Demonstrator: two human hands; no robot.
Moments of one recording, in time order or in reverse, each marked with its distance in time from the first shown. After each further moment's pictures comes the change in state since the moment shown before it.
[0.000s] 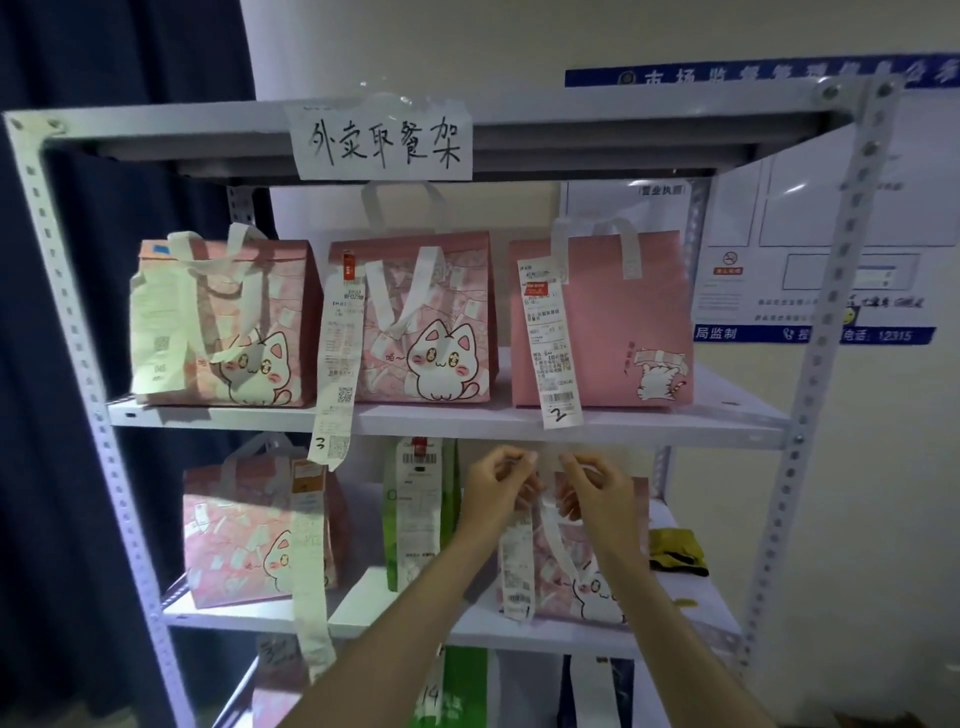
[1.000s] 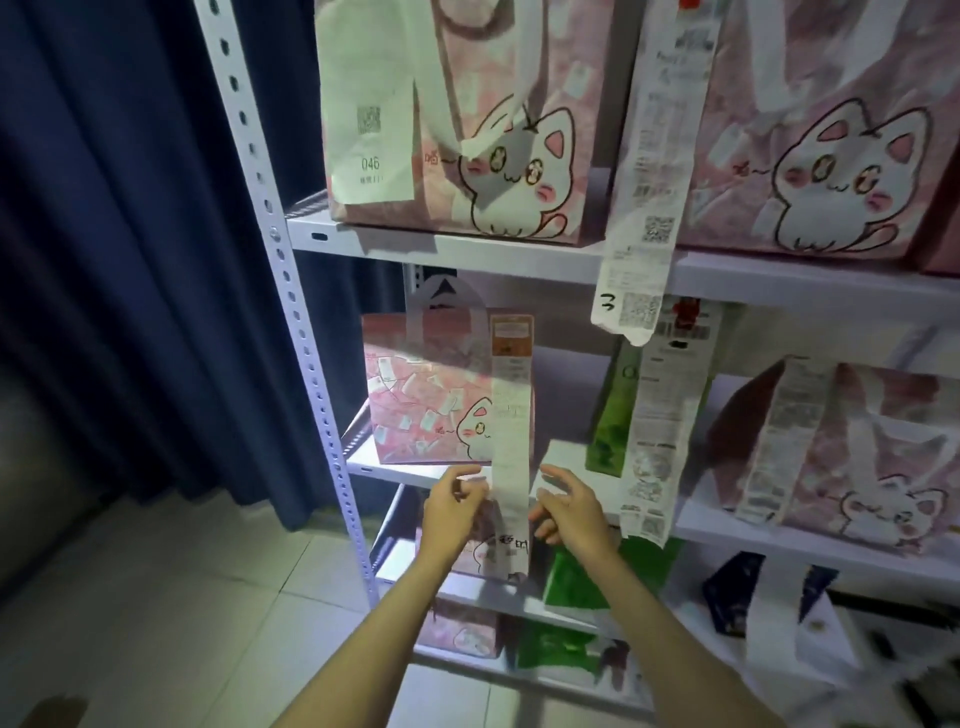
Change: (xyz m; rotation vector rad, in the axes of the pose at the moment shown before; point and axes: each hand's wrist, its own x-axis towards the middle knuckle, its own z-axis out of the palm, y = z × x) left_hand -0.051 -0.263 -0.351 0.194 0.229 -0.413; right_hand -0.138 0.192 0.311 -0.321 -0.417 0.535
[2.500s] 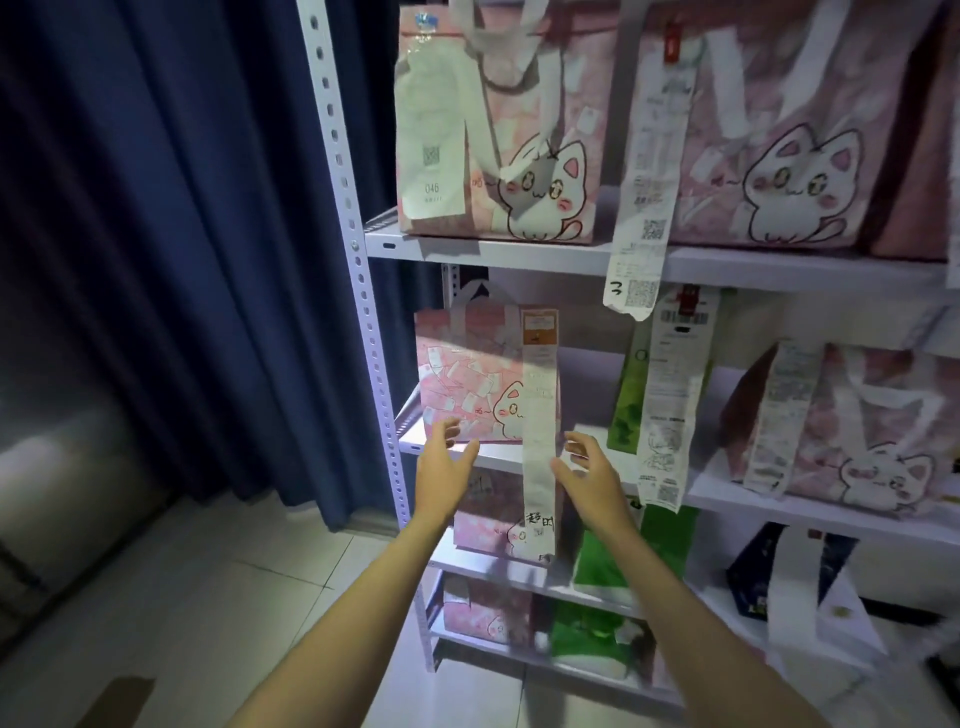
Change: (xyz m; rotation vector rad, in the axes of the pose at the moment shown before) left_hand -0.048 0.050 -0.073 0.136 0.139 0.185; right_hand -0.059 -0.032 0.008 -0.045 0.079 -0.210
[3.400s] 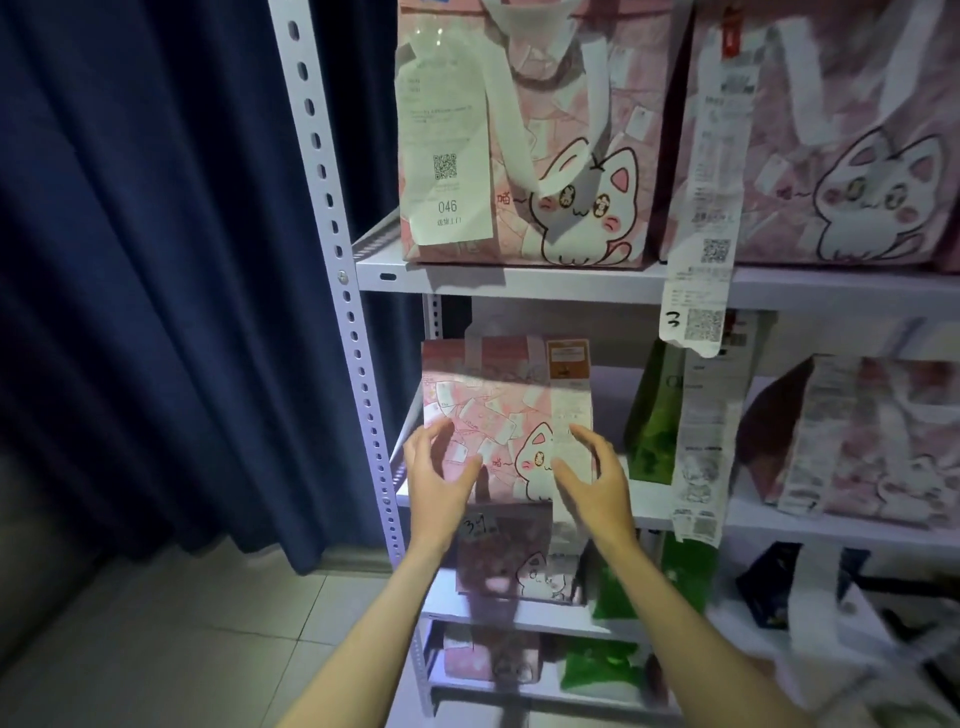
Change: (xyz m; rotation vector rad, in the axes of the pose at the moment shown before) left_hand 0.077 -0.015 -0.020 -0.255 -0.012 0.171; right_hand 0.058 -0.019 0.051 0.085 0.270 -0.065
